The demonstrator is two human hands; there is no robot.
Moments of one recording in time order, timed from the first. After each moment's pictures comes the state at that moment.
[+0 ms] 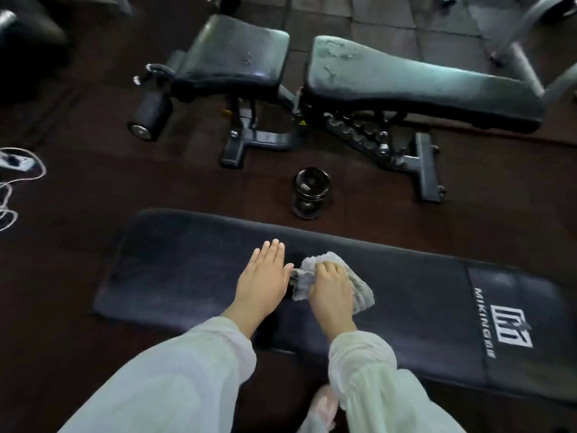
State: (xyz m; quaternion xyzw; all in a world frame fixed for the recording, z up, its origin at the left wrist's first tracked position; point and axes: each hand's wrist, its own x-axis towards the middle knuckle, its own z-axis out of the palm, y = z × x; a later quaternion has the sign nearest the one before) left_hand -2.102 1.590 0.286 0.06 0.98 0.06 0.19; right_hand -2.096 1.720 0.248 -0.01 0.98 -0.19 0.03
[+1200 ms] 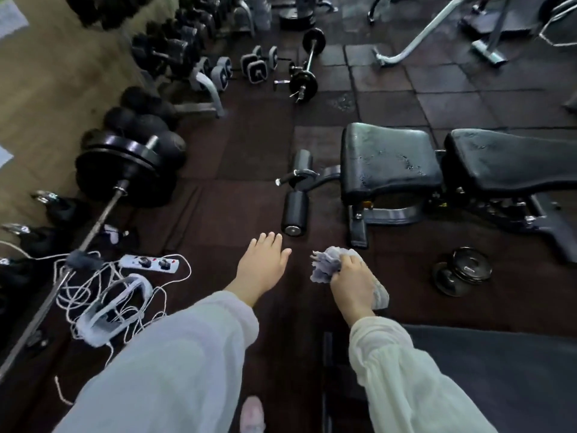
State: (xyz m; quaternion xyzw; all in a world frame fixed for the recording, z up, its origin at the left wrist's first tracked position) left_hand -2.310 0.958 0.437 0.05 0.99 0.04 0.15; right_hand -2.296 1.127 0.368 0.09 0.96 -0.28 0.03
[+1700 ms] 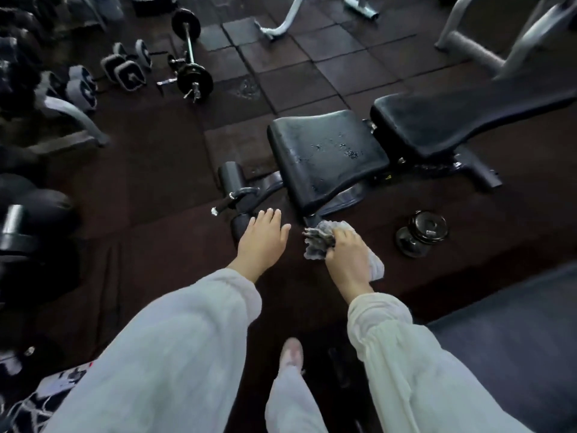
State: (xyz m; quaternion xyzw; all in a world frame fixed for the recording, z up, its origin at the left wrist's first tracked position) left_hand -2.551 0.993 0.403 0.24 0.95 0.08 0.16; right_hand -2.467 1.132 0.353 0.25 0.93 -0.26 -0.06
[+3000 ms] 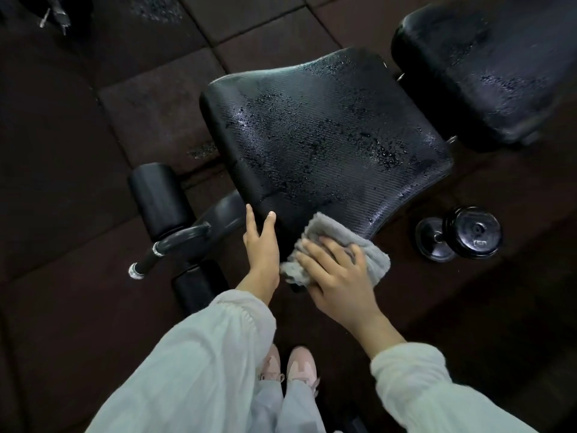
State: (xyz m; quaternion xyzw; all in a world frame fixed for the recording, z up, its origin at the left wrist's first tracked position) left_hand -2.831 1.151 0.135 -0.22 0.69 0.62 0.29; right_hand -2.713 1.228 0.144 0.06 0.98 -0.10 -0.13
